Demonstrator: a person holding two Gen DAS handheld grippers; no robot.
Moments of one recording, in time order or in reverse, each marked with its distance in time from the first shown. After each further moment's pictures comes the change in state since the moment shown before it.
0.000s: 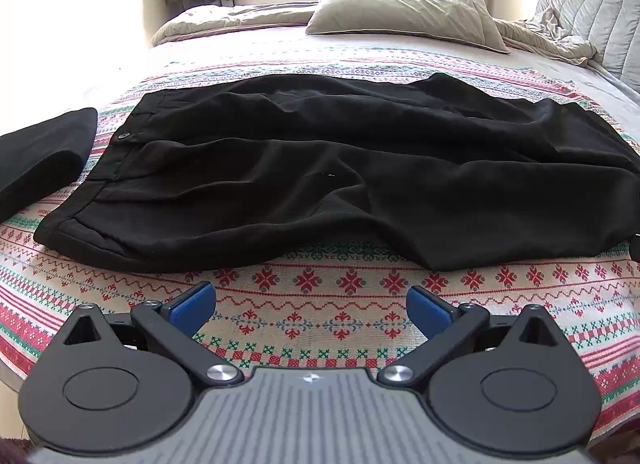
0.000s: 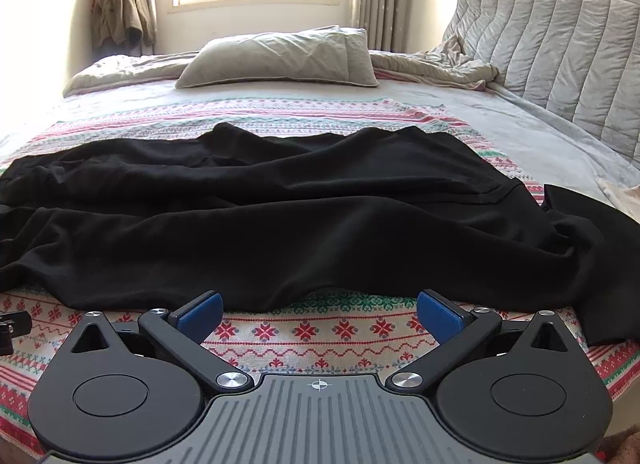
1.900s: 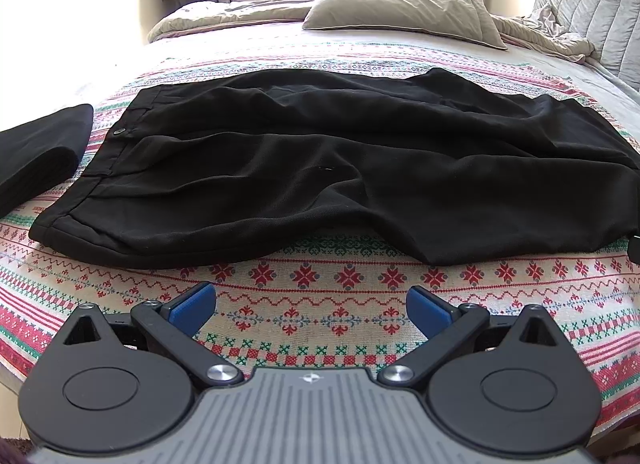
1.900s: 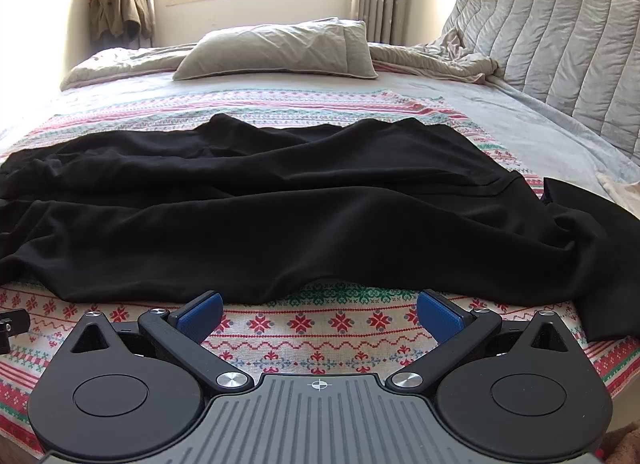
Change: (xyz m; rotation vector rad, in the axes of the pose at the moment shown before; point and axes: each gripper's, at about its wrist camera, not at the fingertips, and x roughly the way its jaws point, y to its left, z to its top) left arm 0.005 0.002 -0.001 0.004 0.011 -0.011; right arm 0.004 0.001 -0.001 0.003 0.023 -0.014
